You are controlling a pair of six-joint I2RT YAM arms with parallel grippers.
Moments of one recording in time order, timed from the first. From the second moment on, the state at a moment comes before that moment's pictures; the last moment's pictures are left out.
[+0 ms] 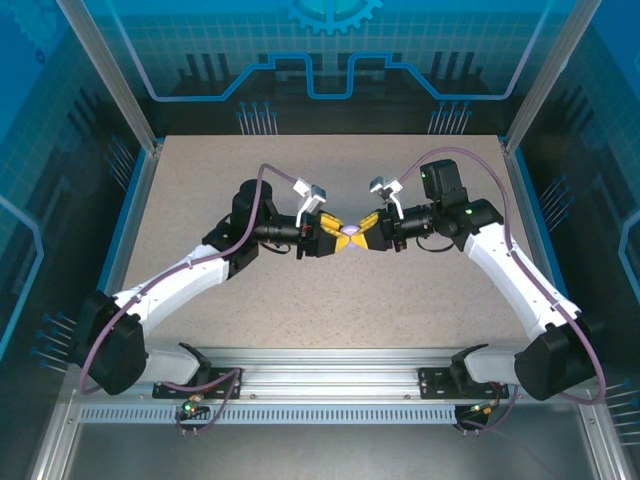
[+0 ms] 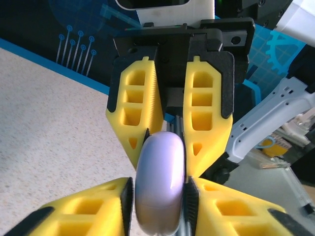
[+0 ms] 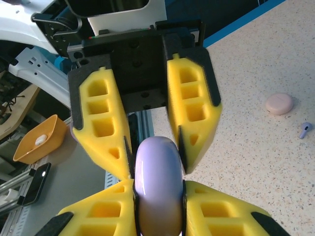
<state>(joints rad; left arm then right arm) -0.54 1.34 0.94 0.21 0.95 -0.29 0.34 1.29 1.20 -0.70 -1.10 -0.19</state>
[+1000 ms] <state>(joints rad) -0.55 1.32 0.88 0.35 0.97 -0.35 0.35 1.25 1.20 -0.63 -1.11 -0.09</state>
